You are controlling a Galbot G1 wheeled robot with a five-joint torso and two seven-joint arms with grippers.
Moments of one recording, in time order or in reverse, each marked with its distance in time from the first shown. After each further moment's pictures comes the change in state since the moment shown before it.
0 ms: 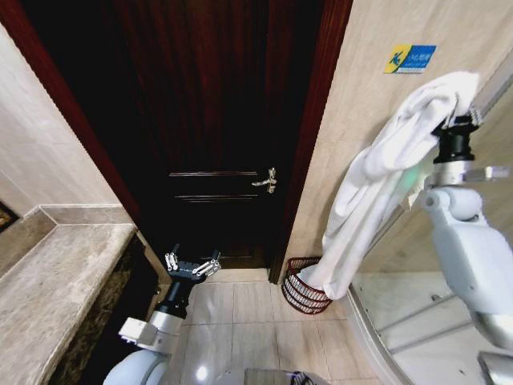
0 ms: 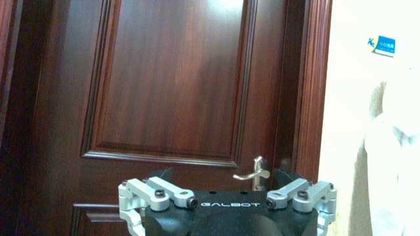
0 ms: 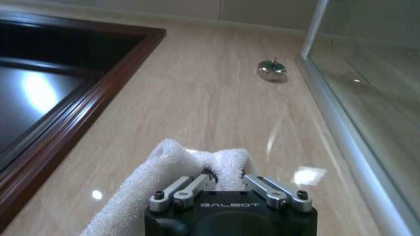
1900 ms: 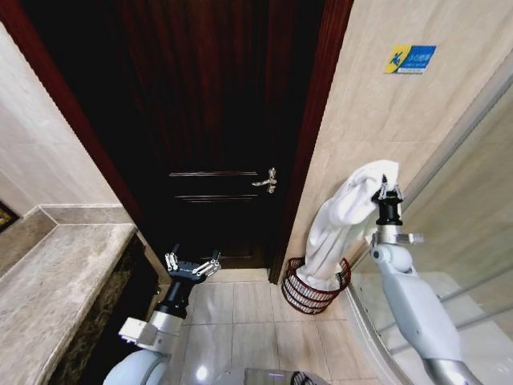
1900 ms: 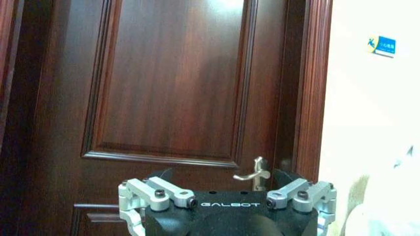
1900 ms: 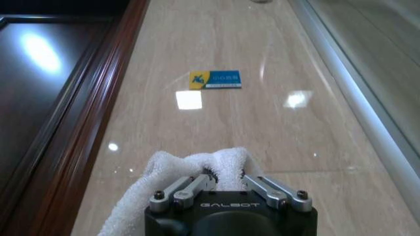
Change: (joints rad) left arm 0.000 0.000 0.000 0.000 0.000 0.000 0.000; right arm -0.467 0.242 0.082 0.034 -0.059 0.157 -0.068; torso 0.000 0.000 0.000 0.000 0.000
